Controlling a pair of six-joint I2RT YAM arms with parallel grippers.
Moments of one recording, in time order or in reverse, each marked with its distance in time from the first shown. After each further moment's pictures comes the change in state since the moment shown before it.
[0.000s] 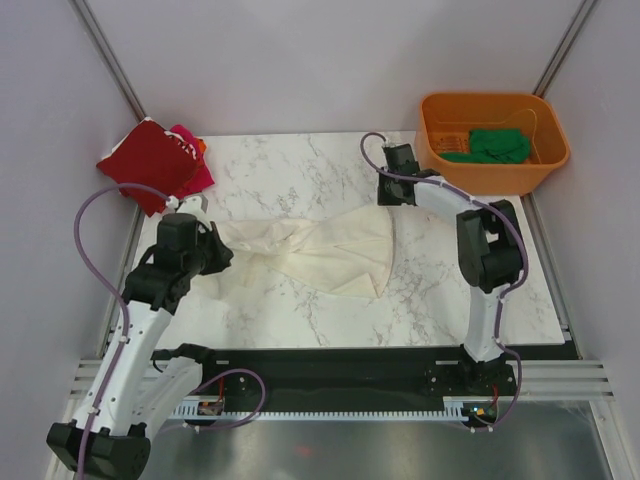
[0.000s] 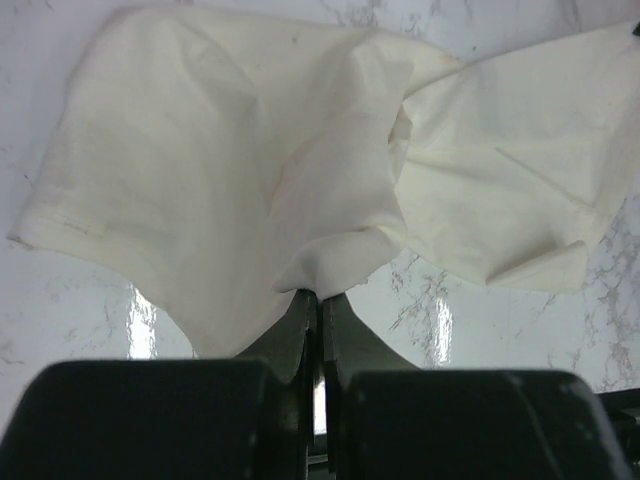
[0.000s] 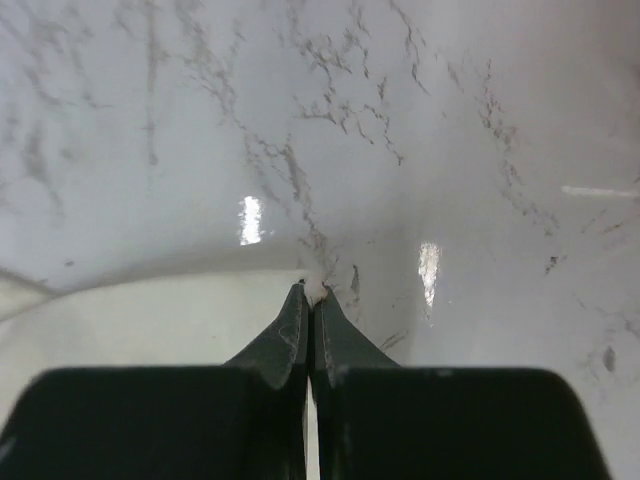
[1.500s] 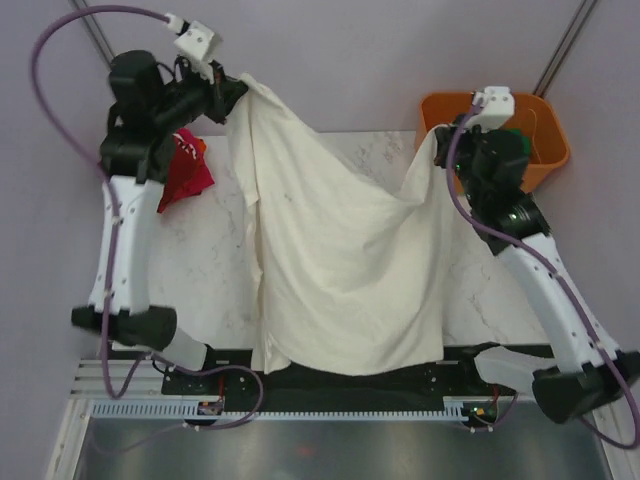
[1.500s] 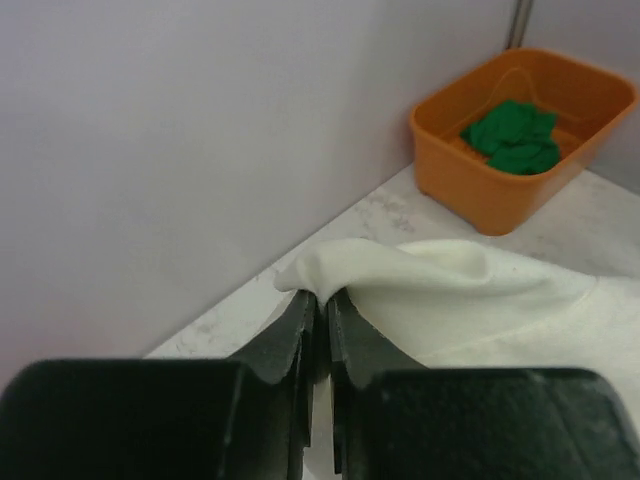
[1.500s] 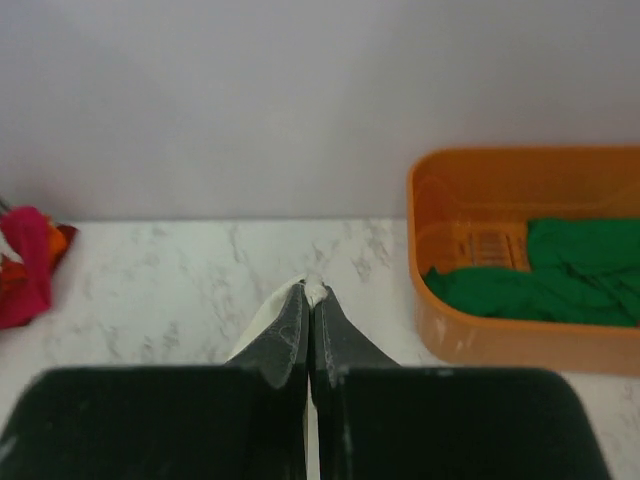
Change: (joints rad) left arm 0.034 0.564 1.146 0.161 0.481 0.552; right arm 0.000 -0.994 -0.132 0.089 0.135 -0.134
